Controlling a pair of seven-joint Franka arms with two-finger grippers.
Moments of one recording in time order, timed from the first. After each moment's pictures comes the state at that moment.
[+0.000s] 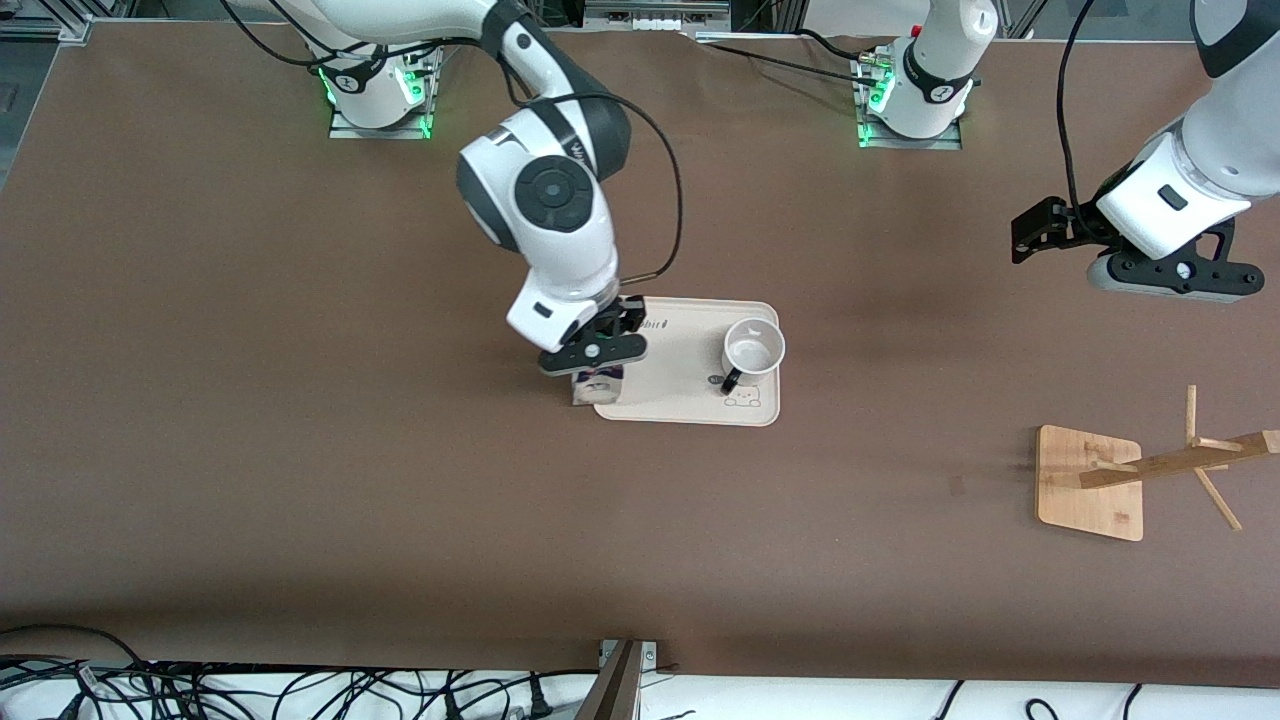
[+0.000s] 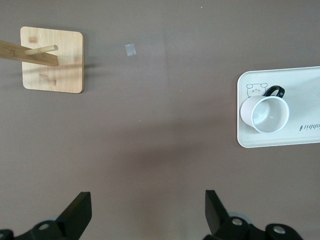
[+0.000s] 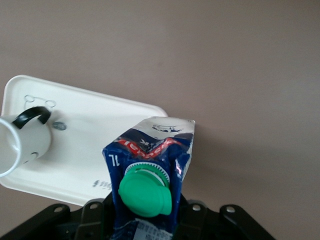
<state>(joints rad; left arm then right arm) -0.06 0.04 -0.05 -1.62 -0.01 1.57 -0.02 0.63 0.61 0.03 -1.28 -0.02 1.94 0.47</state>
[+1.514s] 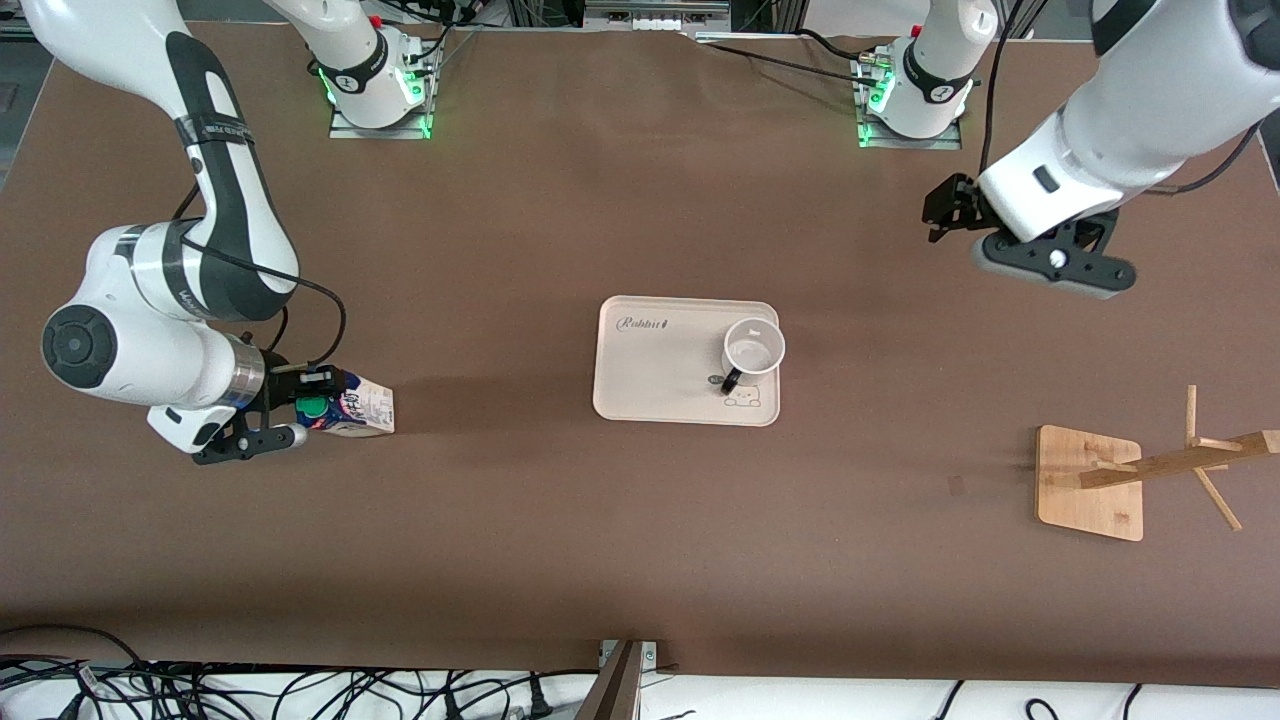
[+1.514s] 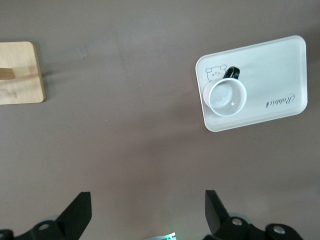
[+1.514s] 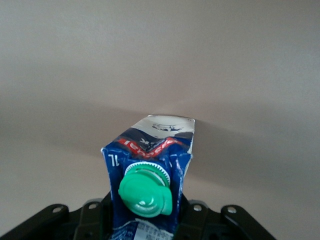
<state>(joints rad) -0.10 0.16 -0.19 -1.46 -0.01 1.47 -0.04 0.14 0.48 -0.05 -1.61 0.12 1.96 -0.15</state>
